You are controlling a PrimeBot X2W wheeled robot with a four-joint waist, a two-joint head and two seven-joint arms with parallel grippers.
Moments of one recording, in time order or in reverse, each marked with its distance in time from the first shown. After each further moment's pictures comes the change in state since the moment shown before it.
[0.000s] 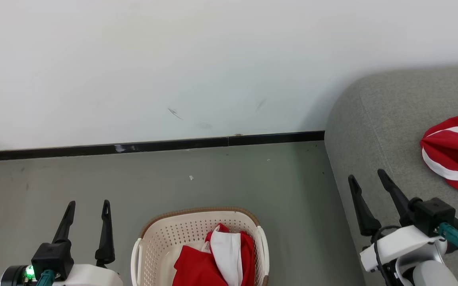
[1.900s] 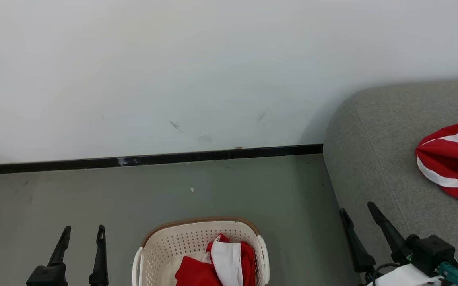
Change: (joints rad) left arm 0.107 -0.007 0.055 0.003 0.028 -0.048 0.000; right arm 0.215 0.002 0.059 -0.166 0.072 0.000 0.000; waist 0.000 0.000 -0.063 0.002
